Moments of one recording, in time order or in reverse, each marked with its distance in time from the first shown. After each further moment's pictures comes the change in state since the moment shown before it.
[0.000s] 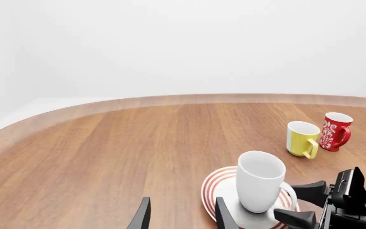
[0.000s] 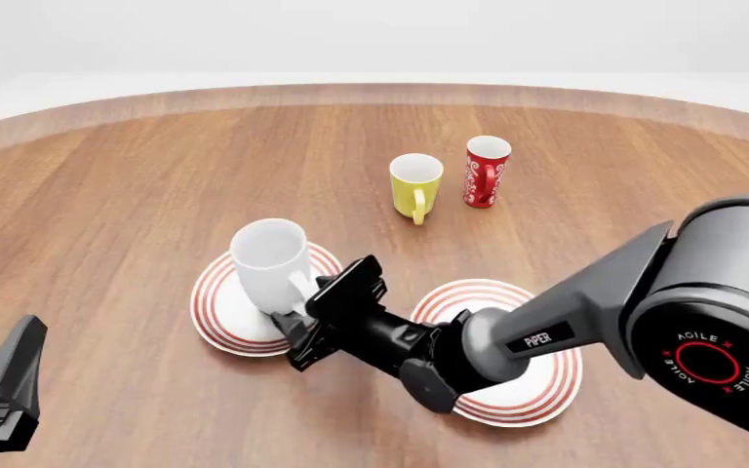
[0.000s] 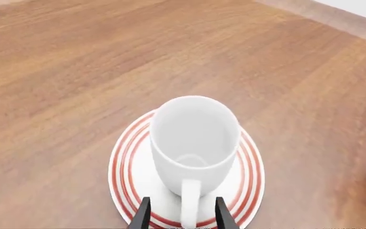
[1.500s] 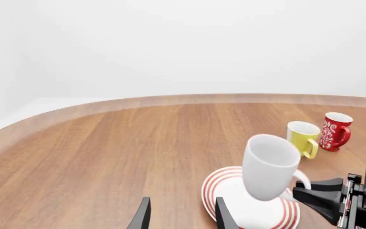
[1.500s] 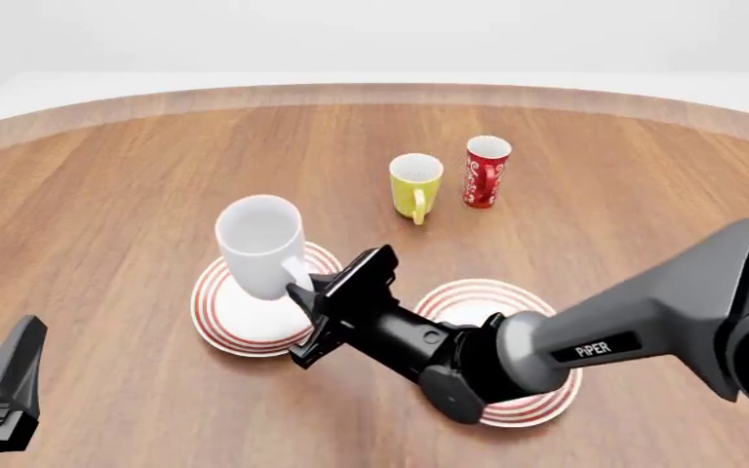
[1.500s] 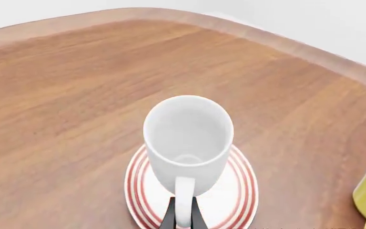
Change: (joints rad) left arm 0.000 0.000 0.000 0.000 0.000; right arm 0.021 -0.131 0.105 -0.098 -0.023
